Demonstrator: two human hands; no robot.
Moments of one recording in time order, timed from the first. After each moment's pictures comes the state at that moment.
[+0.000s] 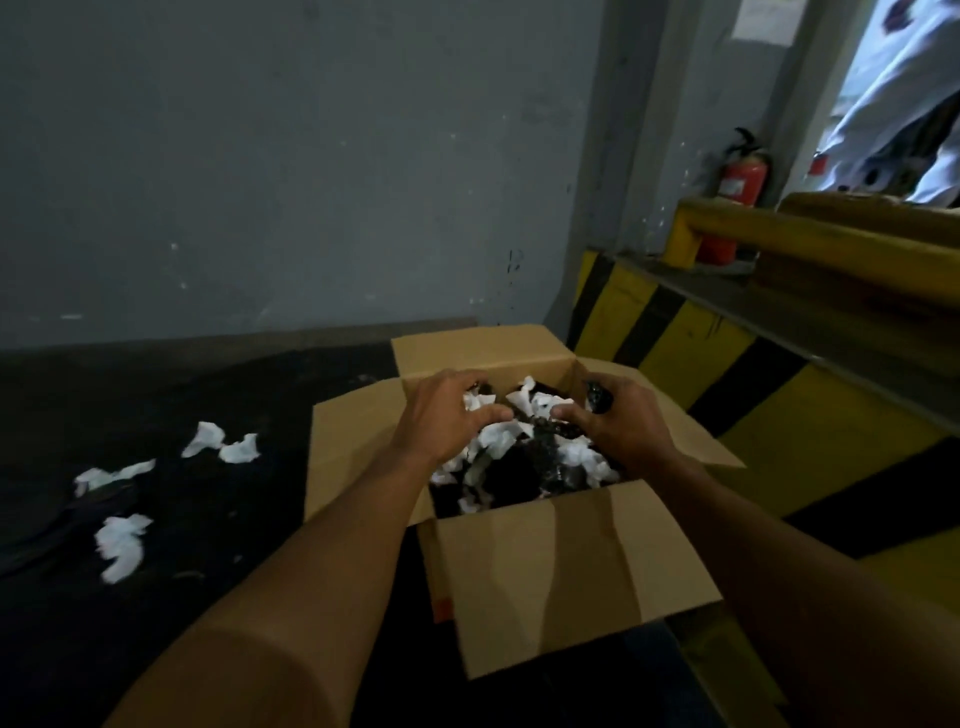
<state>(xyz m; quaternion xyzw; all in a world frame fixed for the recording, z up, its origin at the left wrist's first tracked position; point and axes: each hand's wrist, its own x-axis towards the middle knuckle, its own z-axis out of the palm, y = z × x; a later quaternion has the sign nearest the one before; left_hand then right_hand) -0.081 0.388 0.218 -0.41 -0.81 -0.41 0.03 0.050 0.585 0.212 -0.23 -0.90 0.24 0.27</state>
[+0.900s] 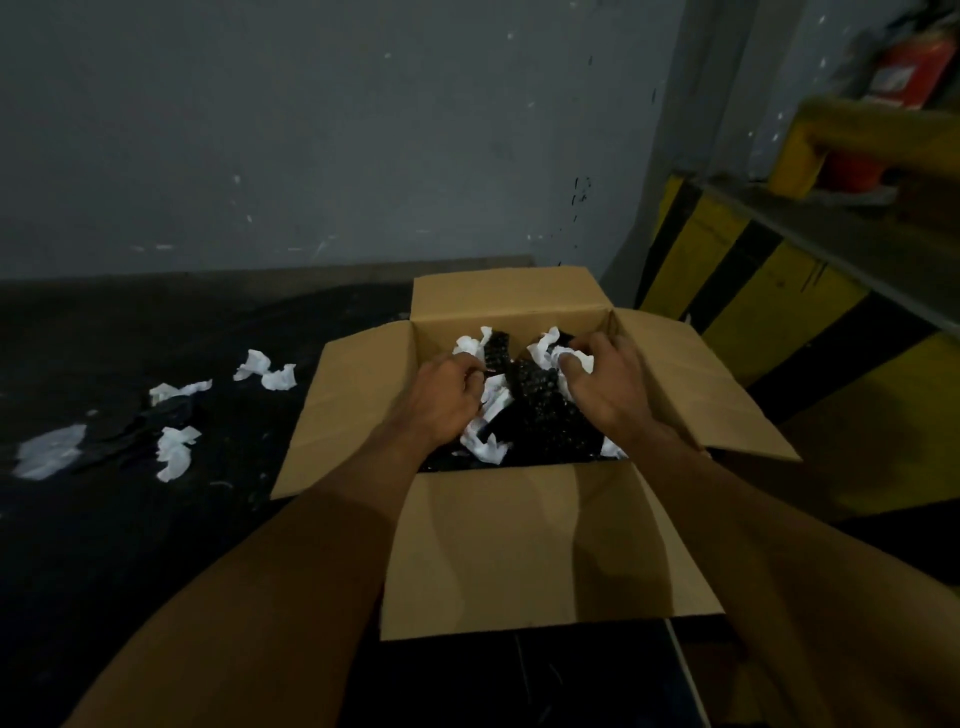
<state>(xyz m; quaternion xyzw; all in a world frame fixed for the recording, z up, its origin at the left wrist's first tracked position) -0.070 0.435 0.176 -0.29 -0.91 -0.28 0.04 0.008 0.630 0.165 -0.22 -0.88 0.35 0.23</state>
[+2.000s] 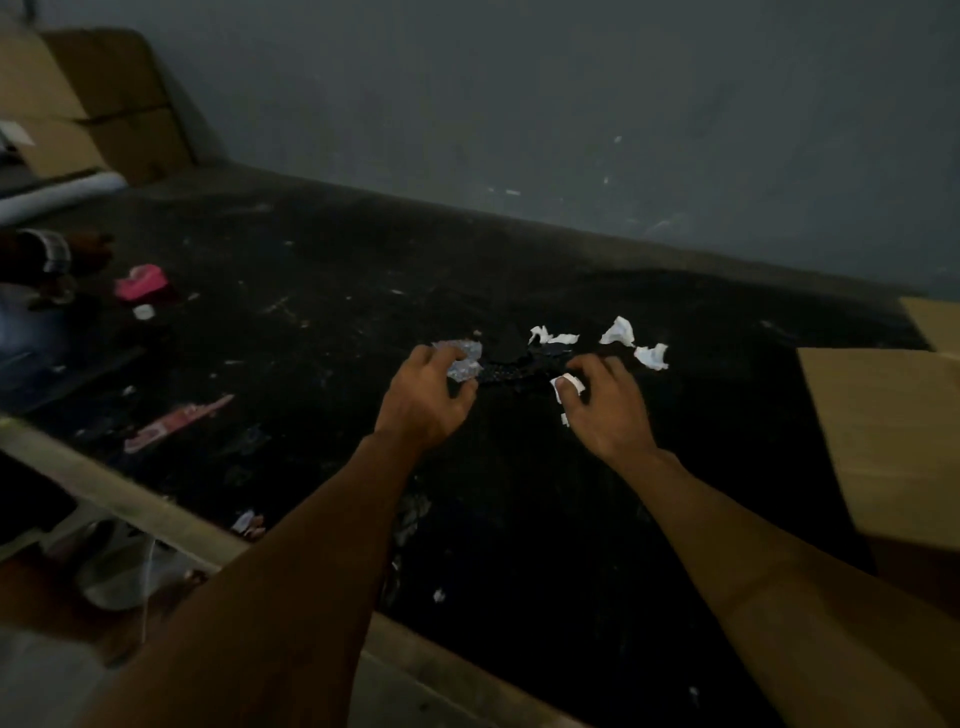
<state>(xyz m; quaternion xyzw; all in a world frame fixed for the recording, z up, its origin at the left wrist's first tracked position) -0.176 -0.145 0.134 -0.05 -0.95 -0.28 0.12 -0.184 0.084 0.113 0.03 -0.94 0.31 0.14</state>
